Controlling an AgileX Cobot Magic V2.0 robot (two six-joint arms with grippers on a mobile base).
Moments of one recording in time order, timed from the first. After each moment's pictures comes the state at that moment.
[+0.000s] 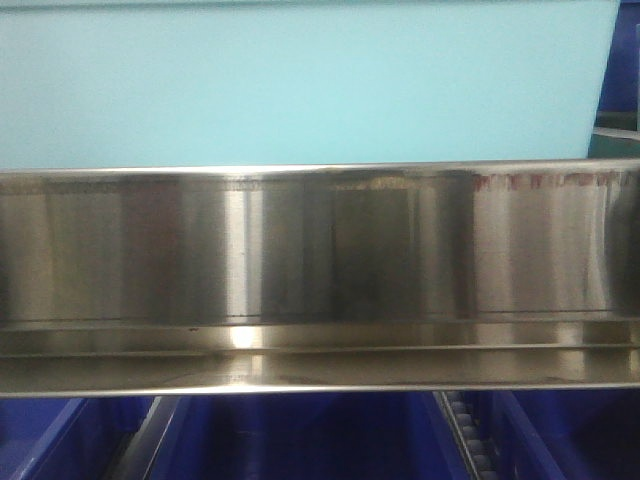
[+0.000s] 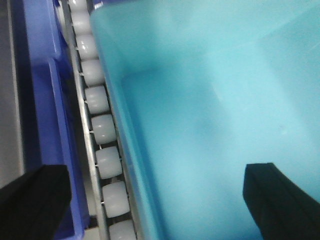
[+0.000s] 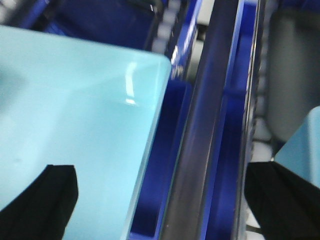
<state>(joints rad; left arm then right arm) -0.47 1.44 -1.48 0.04 1.13 -0.15 0.40 1.41 -1.54 0.03 1.09 0.08</state>
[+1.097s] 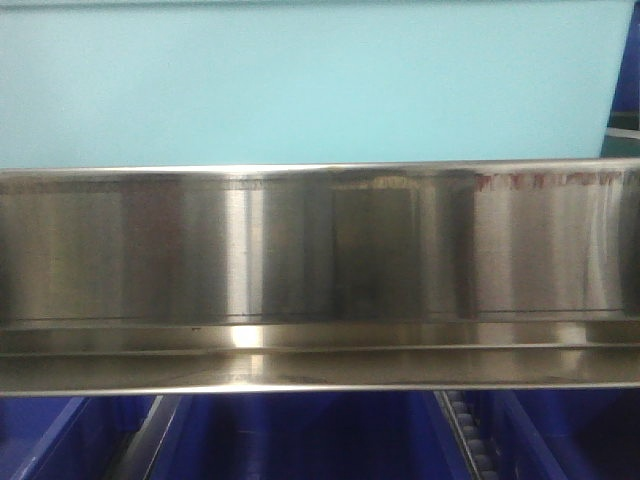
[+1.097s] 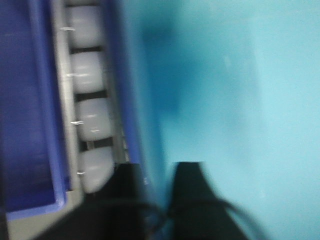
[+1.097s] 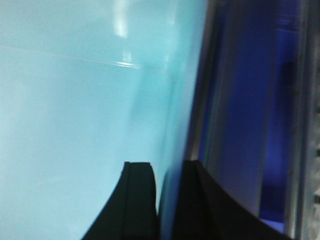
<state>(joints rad) -0.42 1.62 -1.48 -0.03 1.14 -0.16 0.41 1.65 -1.54 0.06 1.09 0.15</state>
